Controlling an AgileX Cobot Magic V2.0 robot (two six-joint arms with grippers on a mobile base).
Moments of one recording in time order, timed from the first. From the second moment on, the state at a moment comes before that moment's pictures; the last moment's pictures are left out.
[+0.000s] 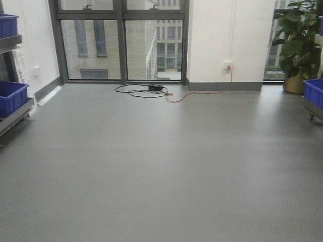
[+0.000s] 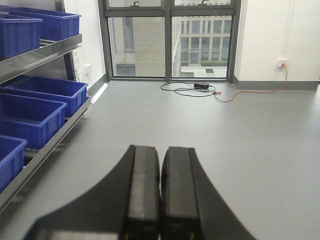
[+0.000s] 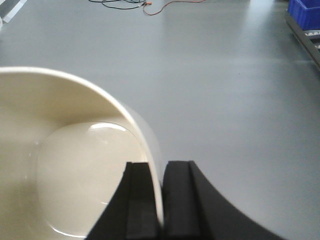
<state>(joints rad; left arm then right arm) 0.02 -0.01 0.01 -0.02 0.10 0.04 0.11 0.36 -0.54 -0.10 0.62 0.18</state>
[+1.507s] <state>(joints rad) 0.02 -0.01 0.01 -0.02 0.10 0.04 0.11 0.36 -0.54 -0.10 0.62 0.18</state>
